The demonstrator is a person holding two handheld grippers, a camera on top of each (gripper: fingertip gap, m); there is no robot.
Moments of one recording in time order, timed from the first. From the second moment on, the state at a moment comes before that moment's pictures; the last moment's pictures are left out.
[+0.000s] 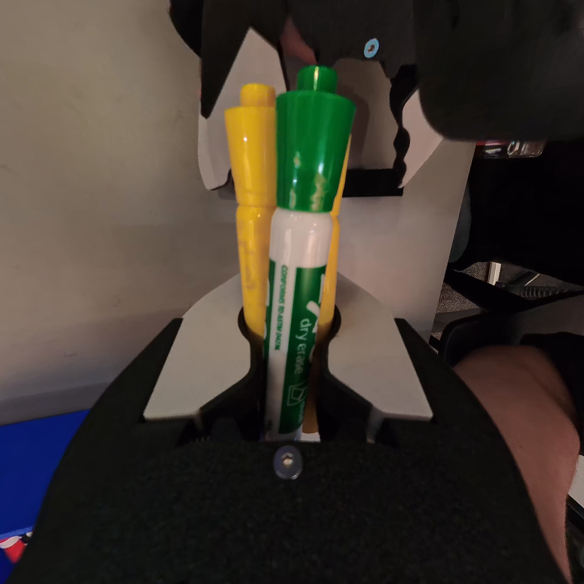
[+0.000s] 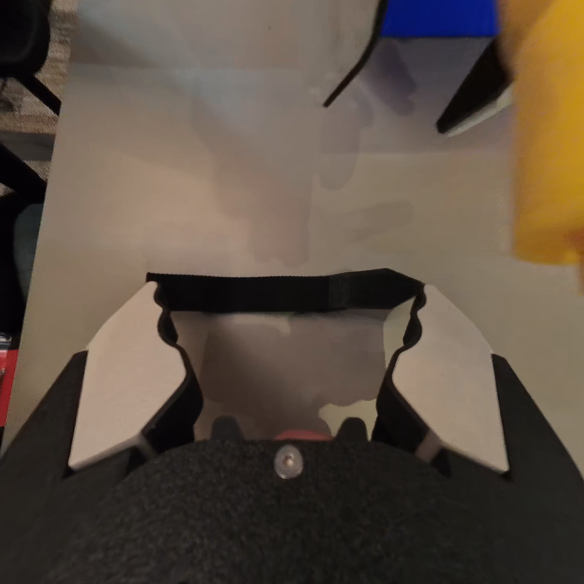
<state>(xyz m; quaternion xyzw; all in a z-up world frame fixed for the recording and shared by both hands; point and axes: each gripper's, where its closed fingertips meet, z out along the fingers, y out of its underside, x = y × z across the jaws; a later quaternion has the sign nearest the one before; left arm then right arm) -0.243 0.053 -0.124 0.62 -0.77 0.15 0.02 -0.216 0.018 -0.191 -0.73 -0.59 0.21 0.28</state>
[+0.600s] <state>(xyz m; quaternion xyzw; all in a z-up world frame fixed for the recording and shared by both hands) -0.244 0.051 -0.124 0.61 -0.78 0.15 0.03 -0.219 0.005 -0.195 -0.70 -0.64 0.17 0.26</state>
